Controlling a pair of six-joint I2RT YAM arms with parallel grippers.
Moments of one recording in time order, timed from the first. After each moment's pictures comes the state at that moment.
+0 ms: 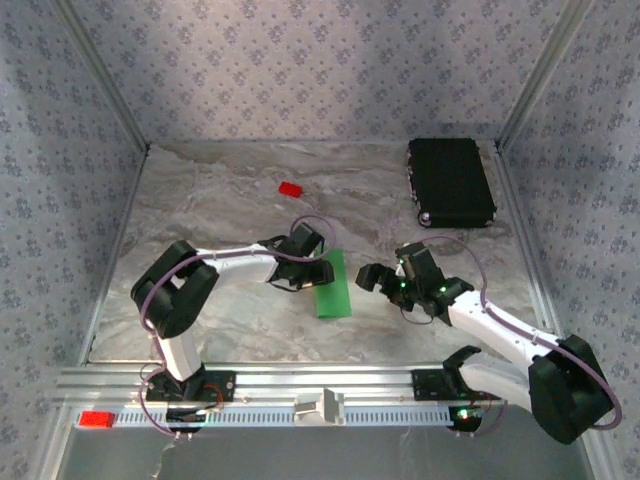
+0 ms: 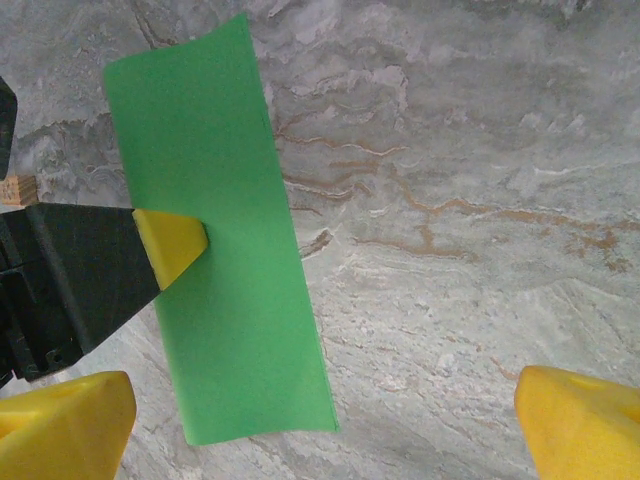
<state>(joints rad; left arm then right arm) -0.80 1.78 0.98 -0.26 0.18 -0.87 0.54 1.06 0.48 -0.28 -0.24 0.89</state>
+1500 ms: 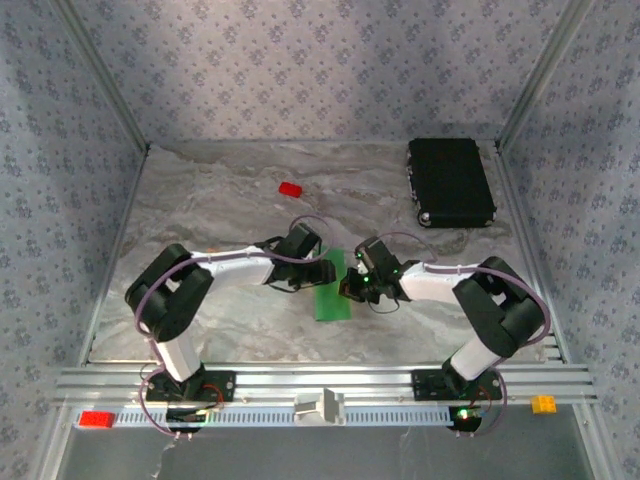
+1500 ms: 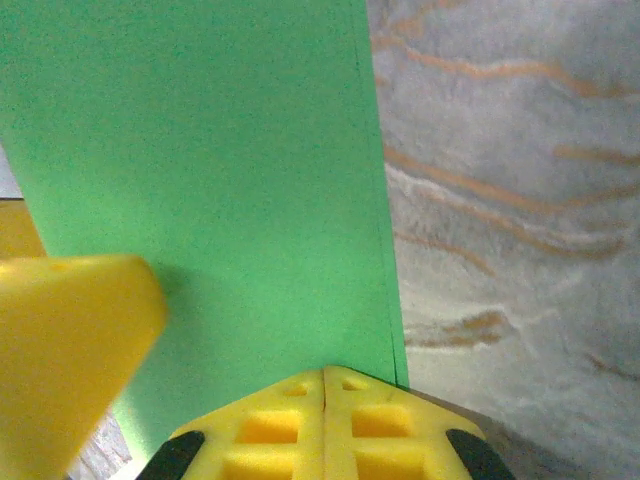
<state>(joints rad) -0.80 1.72 0.93 -0.23 0.19 -0.86 0.67 1.58 0.64 -0.04 -0.34 0.90</state>
